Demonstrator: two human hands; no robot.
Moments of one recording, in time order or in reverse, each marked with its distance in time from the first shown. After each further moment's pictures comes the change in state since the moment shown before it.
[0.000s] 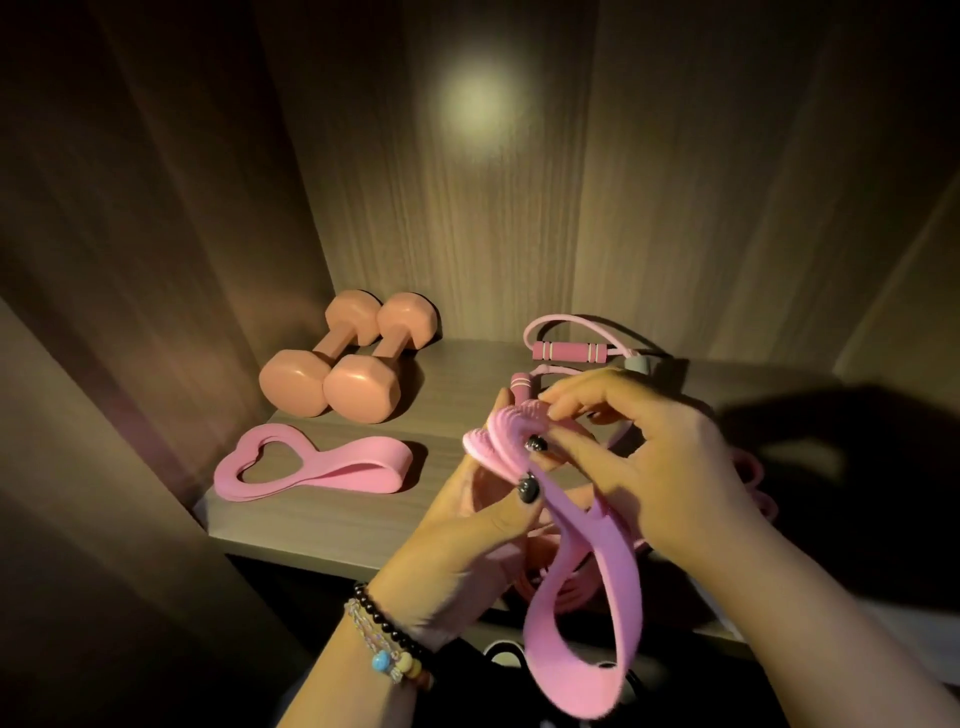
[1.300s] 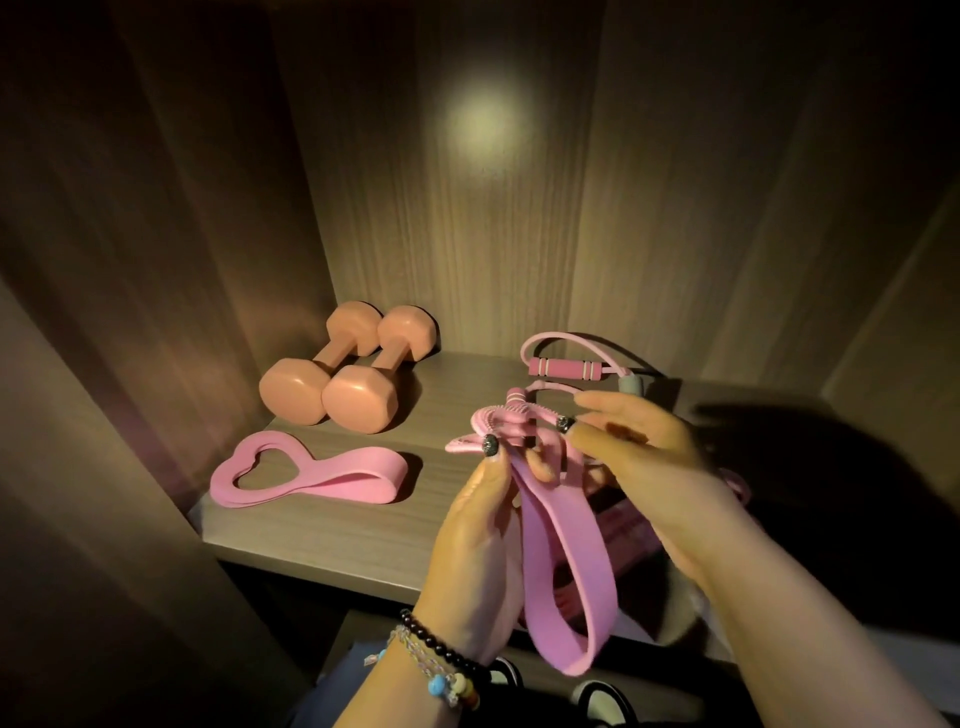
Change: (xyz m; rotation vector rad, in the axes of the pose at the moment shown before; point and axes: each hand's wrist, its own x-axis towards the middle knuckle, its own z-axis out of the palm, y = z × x) left_hand 0.017 -0.026 0.018 -0.110 0.349 0.132; right_hand 0.012 0.024 0.003 0.452 0.054 0.602
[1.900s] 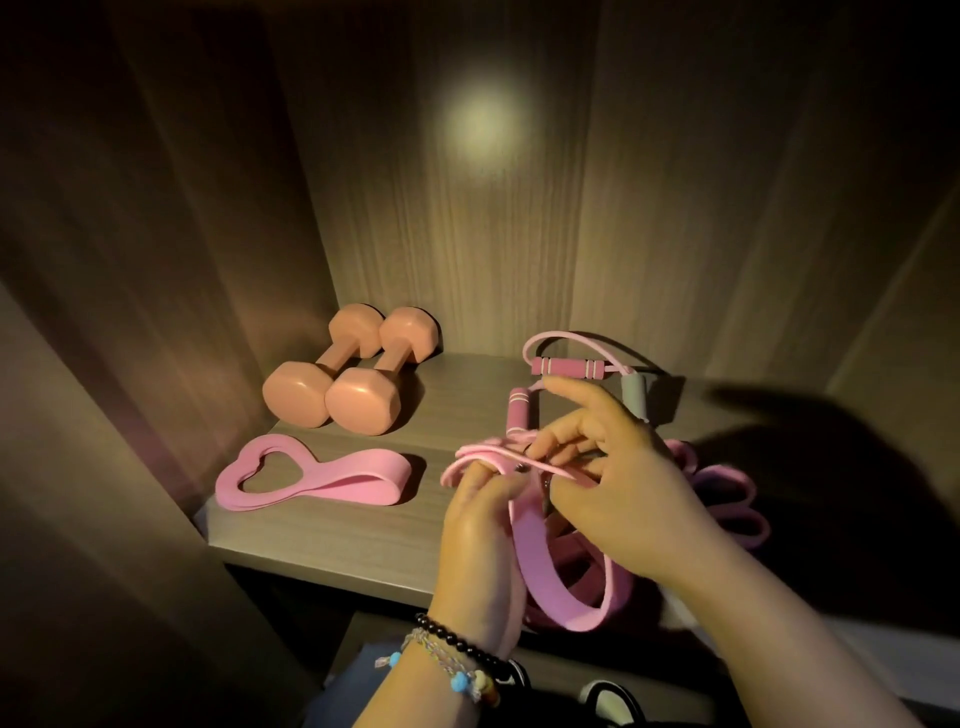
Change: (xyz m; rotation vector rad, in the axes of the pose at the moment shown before) left_hand 0.004 -0.002 0.002 -0.041 0.161 -0.030; right_hand -0.015 0.000 0.014 -0.339 -0.189 -0.270
